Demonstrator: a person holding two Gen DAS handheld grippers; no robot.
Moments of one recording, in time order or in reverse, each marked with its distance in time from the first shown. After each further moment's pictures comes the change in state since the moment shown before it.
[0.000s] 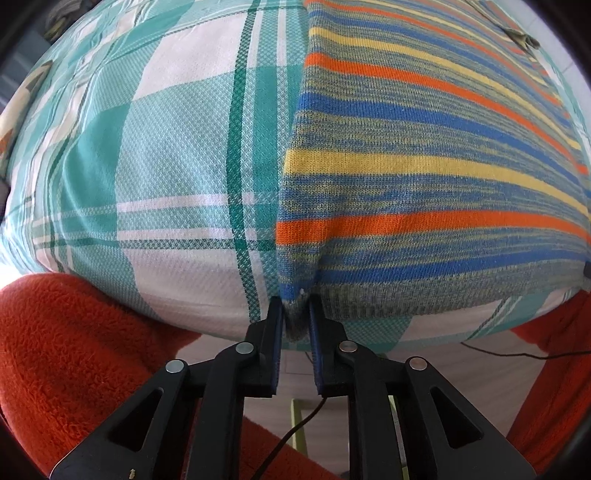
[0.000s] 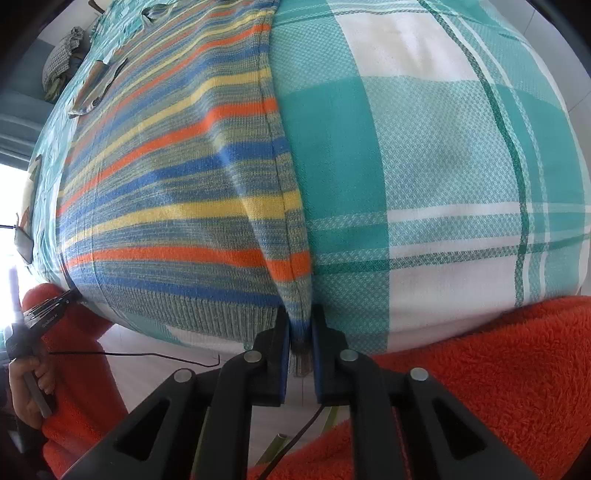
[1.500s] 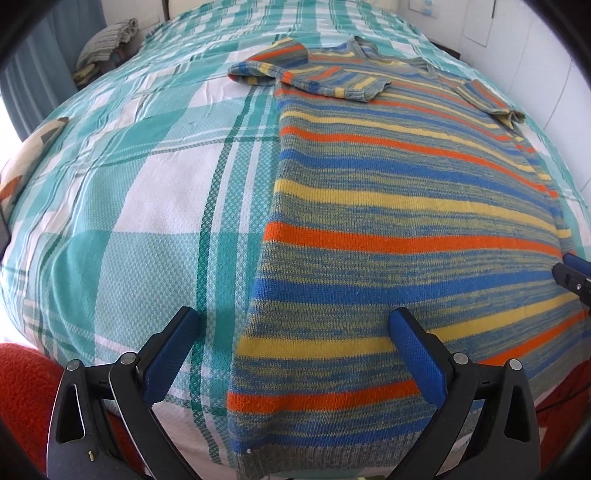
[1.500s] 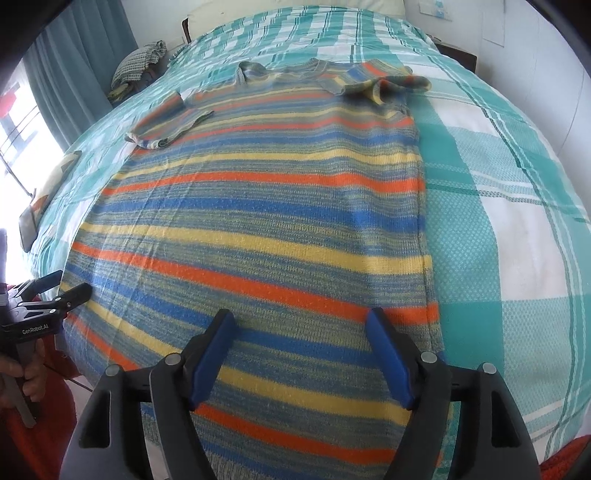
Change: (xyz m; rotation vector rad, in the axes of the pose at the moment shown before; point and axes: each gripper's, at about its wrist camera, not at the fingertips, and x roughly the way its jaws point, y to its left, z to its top) left arm -0.021 -0.019 0.027 -0.043 -0.424 -0.025; right arm 0.012 0.091 0.044 -0.271 -0.449 -0.020
